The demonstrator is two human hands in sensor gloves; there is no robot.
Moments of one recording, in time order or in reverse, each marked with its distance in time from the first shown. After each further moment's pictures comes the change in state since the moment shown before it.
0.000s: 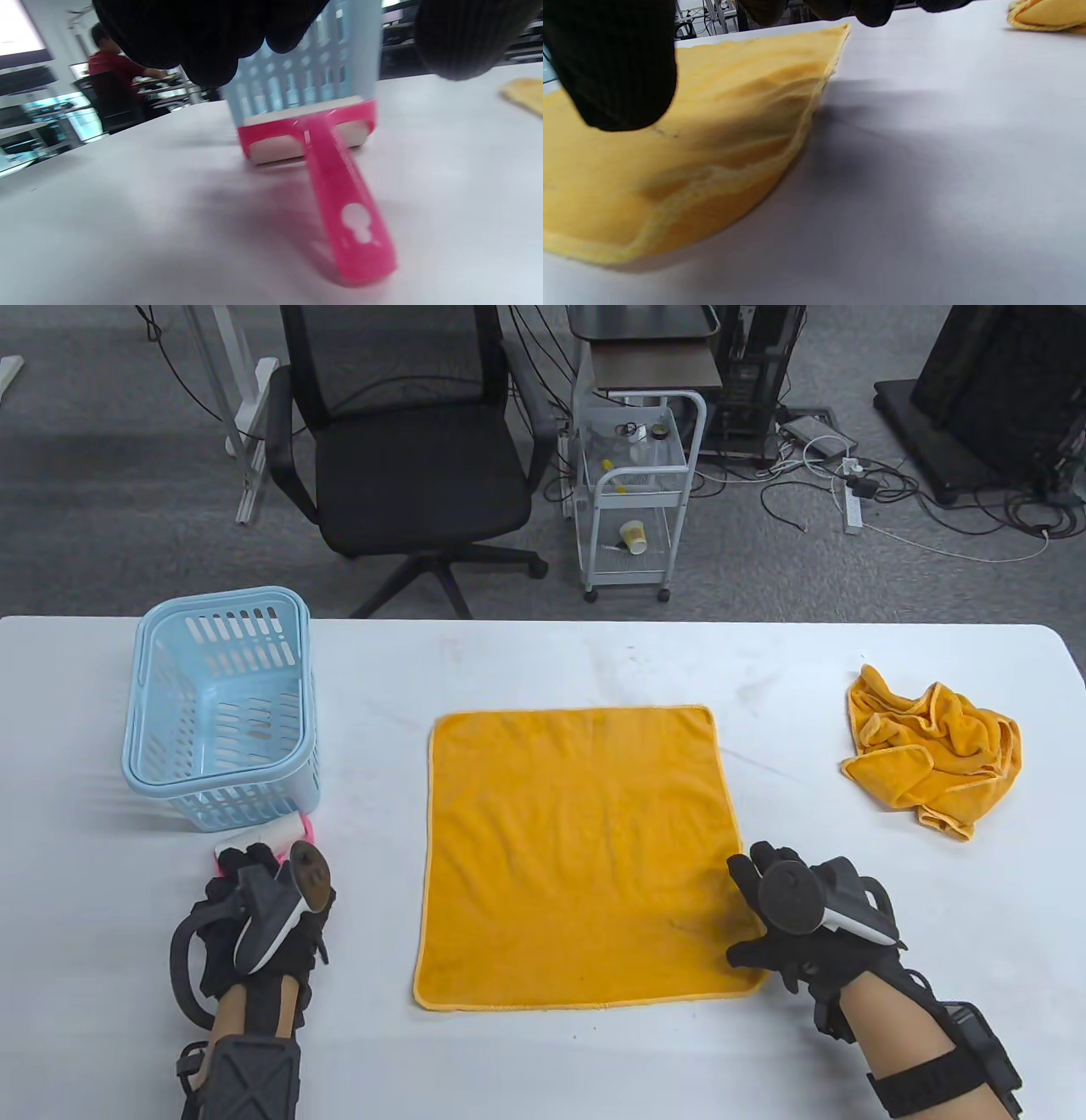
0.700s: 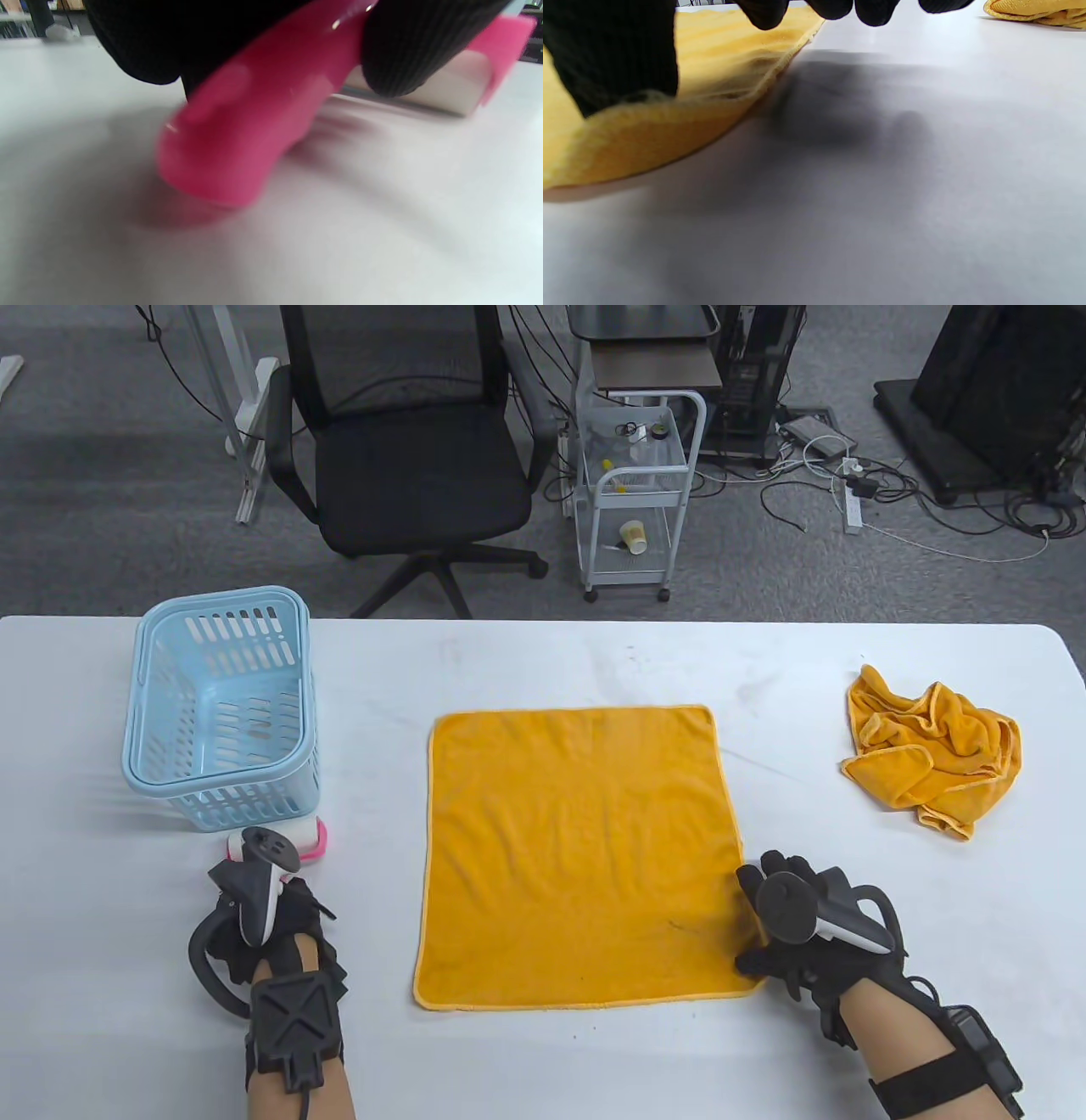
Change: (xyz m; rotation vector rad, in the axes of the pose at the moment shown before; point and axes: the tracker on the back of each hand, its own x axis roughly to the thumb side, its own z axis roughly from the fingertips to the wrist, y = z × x) left_hand -0.004 -0.037 -0.034 -0.167 0.292 0.353; right_hand -0.005 0.016 0.000 0.080 0.036 0.061
